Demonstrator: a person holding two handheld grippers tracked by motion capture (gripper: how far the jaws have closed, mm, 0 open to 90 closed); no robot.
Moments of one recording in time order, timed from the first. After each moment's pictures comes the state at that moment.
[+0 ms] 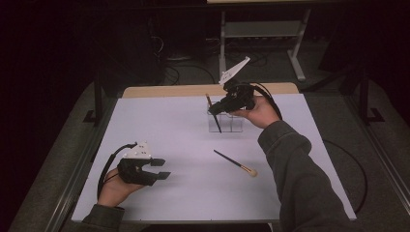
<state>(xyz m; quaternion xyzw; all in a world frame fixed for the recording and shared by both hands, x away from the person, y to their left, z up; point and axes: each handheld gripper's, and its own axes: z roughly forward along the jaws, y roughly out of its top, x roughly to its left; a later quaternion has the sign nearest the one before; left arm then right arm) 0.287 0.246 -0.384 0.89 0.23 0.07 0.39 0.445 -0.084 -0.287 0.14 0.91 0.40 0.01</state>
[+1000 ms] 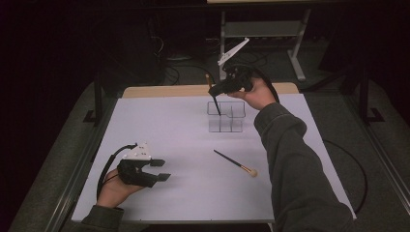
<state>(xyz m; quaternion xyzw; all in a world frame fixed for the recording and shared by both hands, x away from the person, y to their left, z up) 0.284 0.245 -0.384 0.89 0.22 0.07 0.39 0.489 -0.084 -0.263 0.17 0.90 0.40 0.03</state>
